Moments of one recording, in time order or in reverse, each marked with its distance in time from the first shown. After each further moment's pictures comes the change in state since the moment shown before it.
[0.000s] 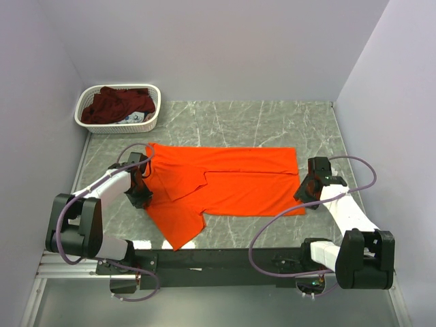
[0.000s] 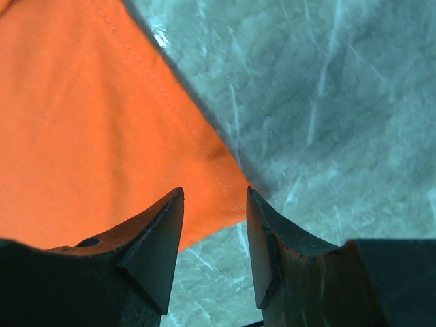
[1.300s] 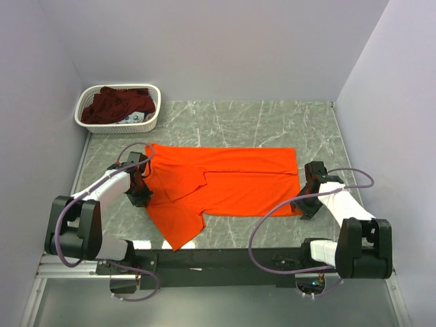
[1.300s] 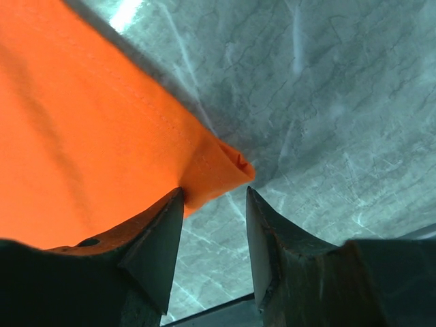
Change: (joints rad) left arm -0.002 -0.019 0.000 0.004 0.013 0.016; right arm 0.000 0.074 -0.017 -0.121 -0.053 0.179
